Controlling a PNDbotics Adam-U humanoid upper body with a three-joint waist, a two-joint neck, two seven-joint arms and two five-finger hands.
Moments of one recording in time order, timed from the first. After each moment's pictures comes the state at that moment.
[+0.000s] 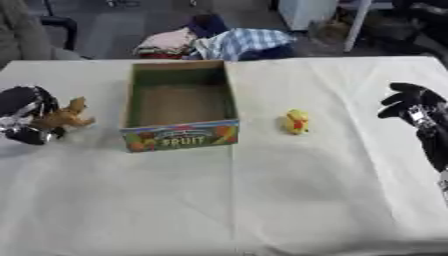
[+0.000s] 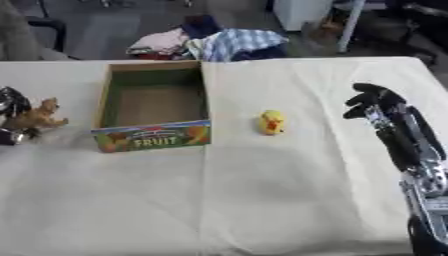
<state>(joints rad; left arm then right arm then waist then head) -0.63 0.71 -0.07 -0.77 -0.94 -0.48 0.01 -0.30 -0.28 -0.06 -1.50 -0.03 -0.26 0.25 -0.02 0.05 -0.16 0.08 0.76</state>
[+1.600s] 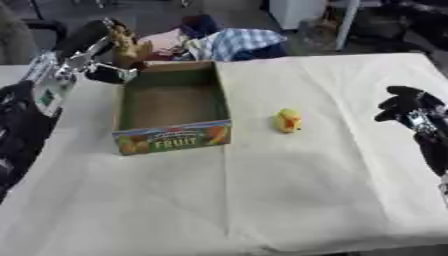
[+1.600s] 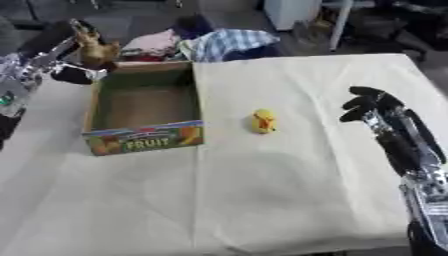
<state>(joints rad) -0.84 0.51 -0.17 -0.89 -0.82 -0.50 0.00 -0.33 -0.25 -0.02 -1.52 -0.05 -0.26 0.31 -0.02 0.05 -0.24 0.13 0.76</state>
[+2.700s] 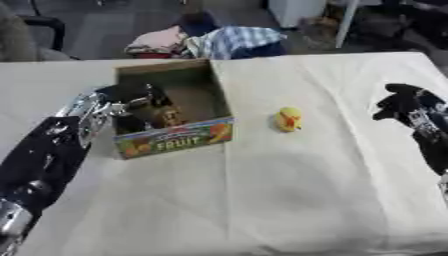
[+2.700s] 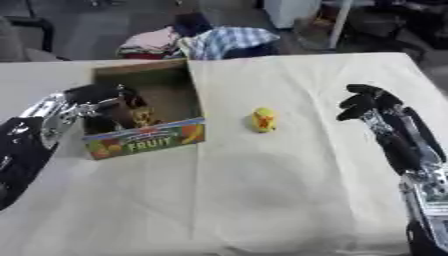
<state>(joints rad) -0.79 0.45 -0.18 -0.79 -1.03 -0.57 -0.22 -0.33 -0.24 -0.01 -1.53 -0.05 -0.25 0.32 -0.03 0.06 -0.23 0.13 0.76</state>
